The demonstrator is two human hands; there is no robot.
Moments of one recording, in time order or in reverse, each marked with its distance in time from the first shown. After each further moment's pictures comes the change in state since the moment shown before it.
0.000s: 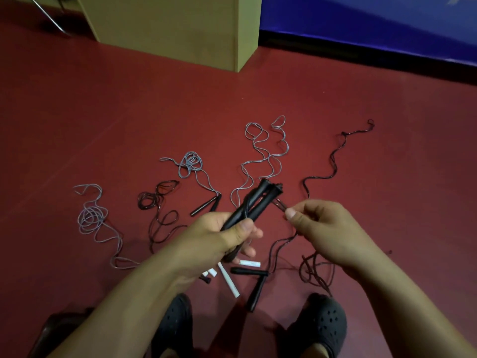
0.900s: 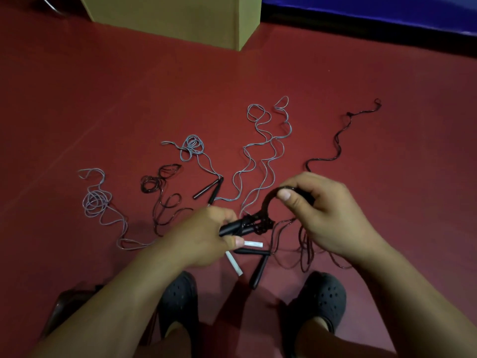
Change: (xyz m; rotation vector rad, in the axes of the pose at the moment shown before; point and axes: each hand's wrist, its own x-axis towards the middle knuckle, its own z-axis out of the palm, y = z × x) left_hand 0.006 -0.030 -0.020 0.827 0.020 -0.038; right_hand -0.011 -0.008 0.009 -0.140 0.072 -0.462
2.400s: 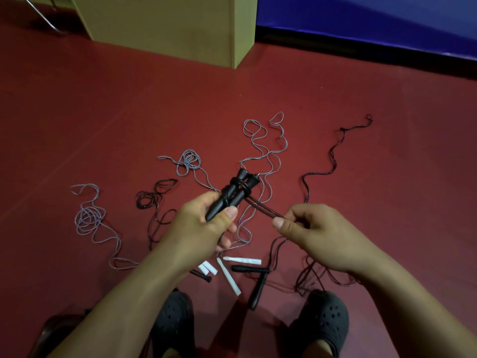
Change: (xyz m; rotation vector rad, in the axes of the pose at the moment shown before) left_hand 0.000 0.018 -0.012 -0.718 0.294 0.080; right_hand 0.003 0.007 -0.002 -0.023 -0.246 0.343
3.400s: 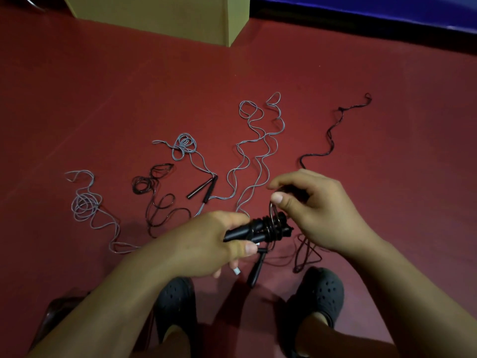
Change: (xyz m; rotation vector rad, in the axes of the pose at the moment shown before) left_hand -0.014 -0.003 -0.001 0.531 -0.557 -0.033; right_hand 0.001 0.003 0.012 -0.007 0.261 -0.309
